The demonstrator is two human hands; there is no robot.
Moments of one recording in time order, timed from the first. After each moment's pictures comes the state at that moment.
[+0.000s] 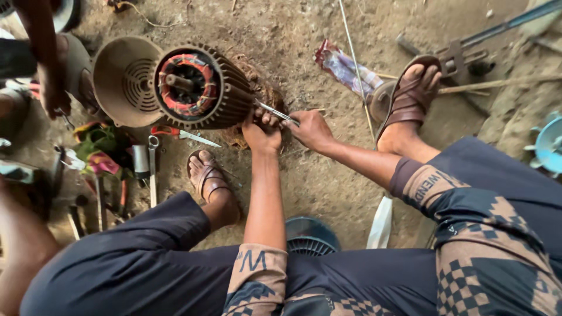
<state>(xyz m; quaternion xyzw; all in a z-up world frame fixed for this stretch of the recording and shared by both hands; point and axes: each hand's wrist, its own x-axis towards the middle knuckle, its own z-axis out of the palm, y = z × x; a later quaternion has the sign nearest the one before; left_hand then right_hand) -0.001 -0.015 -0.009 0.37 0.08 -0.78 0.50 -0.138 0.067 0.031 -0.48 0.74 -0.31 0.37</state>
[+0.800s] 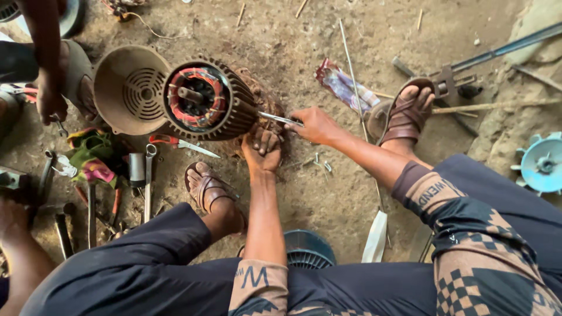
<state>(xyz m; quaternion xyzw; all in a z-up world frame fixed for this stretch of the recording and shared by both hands) 0.019 0.001 0.004 0.21 0.13 -0.84 0.49 -0.183 0.031 0.044 -0.61 0.67 -0.19 0.38</state>
